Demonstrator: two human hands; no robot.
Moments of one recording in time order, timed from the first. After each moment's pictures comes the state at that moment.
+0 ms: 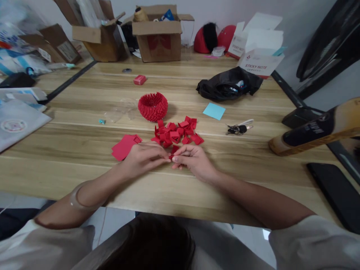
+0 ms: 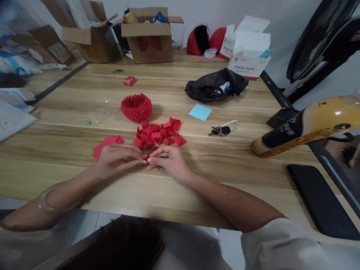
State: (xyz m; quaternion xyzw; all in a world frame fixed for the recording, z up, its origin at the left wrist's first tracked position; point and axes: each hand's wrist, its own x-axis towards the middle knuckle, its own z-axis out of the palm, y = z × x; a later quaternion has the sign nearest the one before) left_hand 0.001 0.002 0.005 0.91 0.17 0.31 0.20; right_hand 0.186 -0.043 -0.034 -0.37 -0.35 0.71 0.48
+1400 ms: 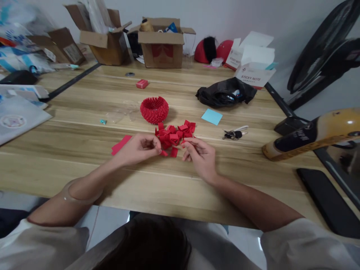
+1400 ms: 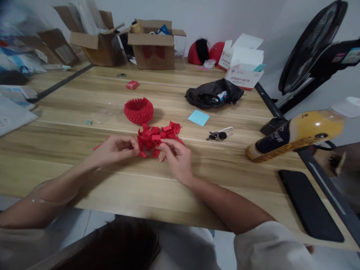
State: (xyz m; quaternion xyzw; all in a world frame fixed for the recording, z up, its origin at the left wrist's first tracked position) left_hand -0.002 0.017 0.010 0.78 0.35 0.25 0.45; right_hand 0.195 -0.042 -0.032 -0.47 -0.46 0.44 0.61
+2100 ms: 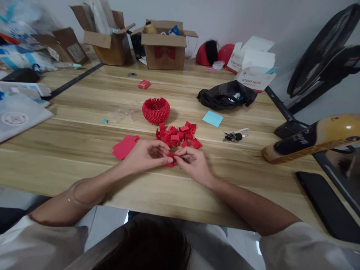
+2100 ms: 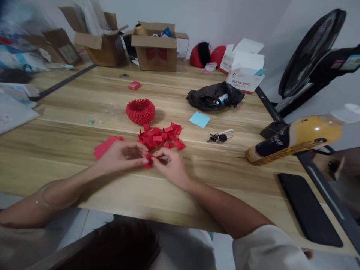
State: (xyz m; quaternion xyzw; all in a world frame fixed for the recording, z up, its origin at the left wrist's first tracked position) left_hand 0.009 -0.004 0.008 0.72 0.39 0.26 0.51; right_hand 0.188 -0.046 -0.039 -0.42 -0.56 0.49 0.52
